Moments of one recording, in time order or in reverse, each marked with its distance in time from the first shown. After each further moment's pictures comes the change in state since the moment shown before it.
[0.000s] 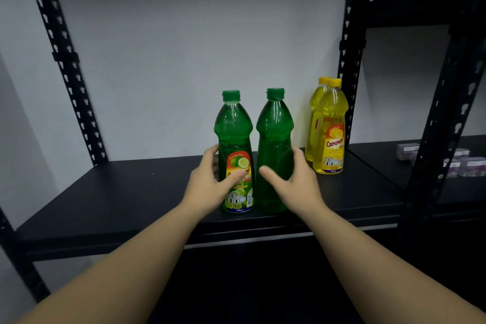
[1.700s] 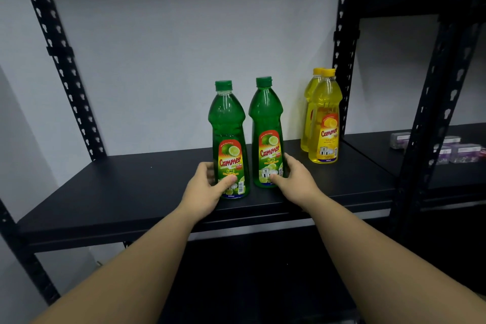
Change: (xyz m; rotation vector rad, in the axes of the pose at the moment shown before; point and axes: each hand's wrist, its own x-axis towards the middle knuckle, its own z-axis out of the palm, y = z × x) left_hand -0.013 -0.040 0.007 0.002 -0.043 -0.209; right_hand 0.008 0.039 0.000 -0.151 -0.156 0.232
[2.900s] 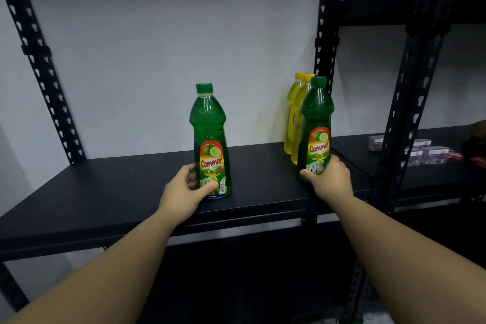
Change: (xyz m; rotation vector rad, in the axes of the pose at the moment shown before) left_hand -0.006 0.001 -0.001 -0.006 0.045 0.030; right_hand 0.002 0.046 -0.092 -0.301 0.365 0.241
